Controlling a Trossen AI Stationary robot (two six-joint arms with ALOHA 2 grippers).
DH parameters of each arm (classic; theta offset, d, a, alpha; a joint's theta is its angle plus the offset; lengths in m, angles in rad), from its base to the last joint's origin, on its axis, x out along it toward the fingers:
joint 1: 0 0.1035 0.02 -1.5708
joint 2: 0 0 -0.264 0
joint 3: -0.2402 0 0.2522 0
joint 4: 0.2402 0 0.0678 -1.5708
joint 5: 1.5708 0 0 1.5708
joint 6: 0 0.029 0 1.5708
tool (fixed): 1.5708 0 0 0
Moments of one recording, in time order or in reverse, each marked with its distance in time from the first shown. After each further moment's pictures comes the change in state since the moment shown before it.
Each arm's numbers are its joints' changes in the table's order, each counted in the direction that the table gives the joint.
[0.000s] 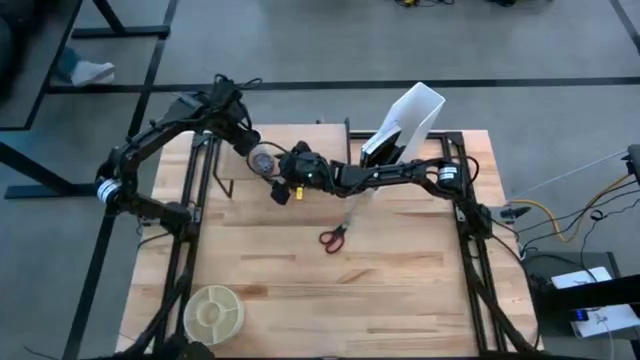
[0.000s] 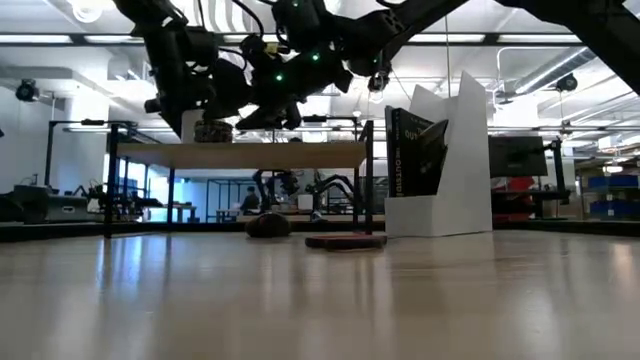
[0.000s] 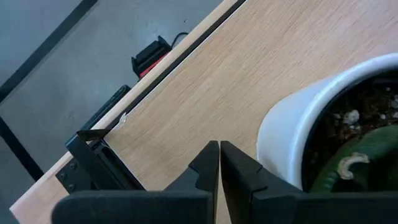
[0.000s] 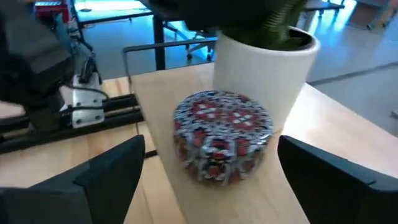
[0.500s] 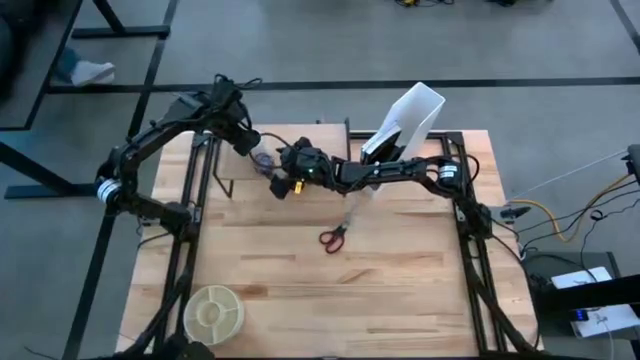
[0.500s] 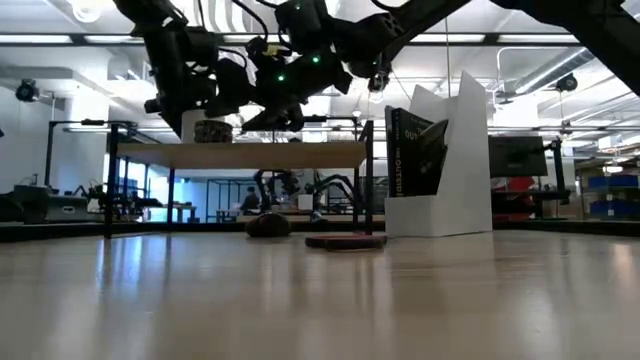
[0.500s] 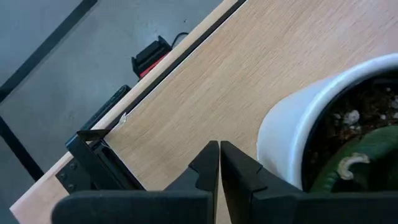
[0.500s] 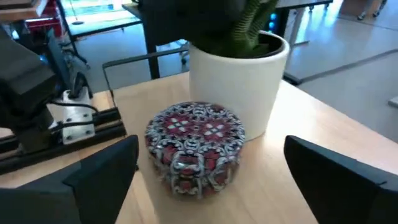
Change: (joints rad) left arm 0.000 0.000 0.000 -0.001 -0.001 0.000; right arm -0.015 0.000 -0.004 -0.033 0.005 0.023
